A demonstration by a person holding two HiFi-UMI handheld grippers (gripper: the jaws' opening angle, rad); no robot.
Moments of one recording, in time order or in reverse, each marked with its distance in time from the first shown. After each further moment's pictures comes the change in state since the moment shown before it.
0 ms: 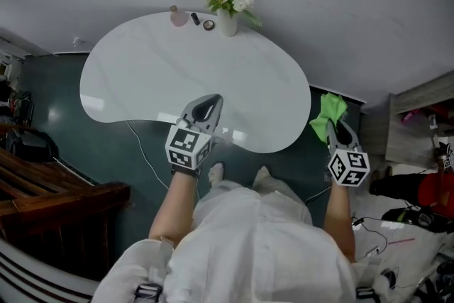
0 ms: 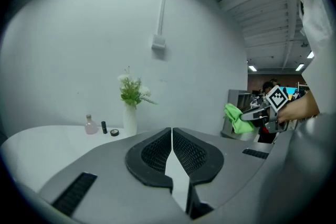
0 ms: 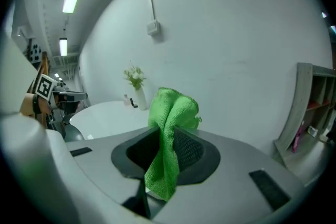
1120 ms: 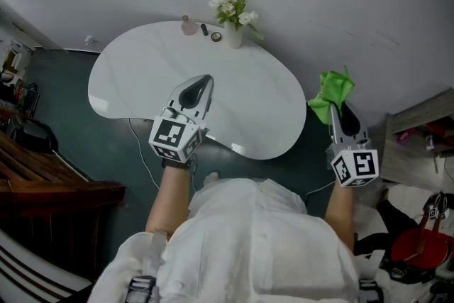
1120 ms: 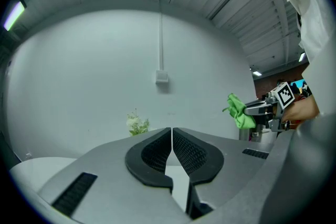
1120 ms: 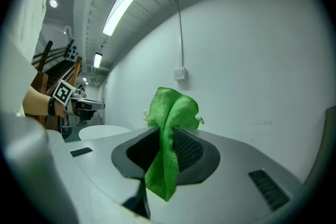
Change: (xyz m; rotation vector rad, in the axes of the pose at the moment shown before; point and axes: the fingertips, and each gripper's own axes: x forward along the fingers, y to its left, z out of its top) left arm -0.035 0.010 0.119 0.097 -0.243 0.128; right arm -0.034 0.043 0.162 -0.221 -0.400 0.184
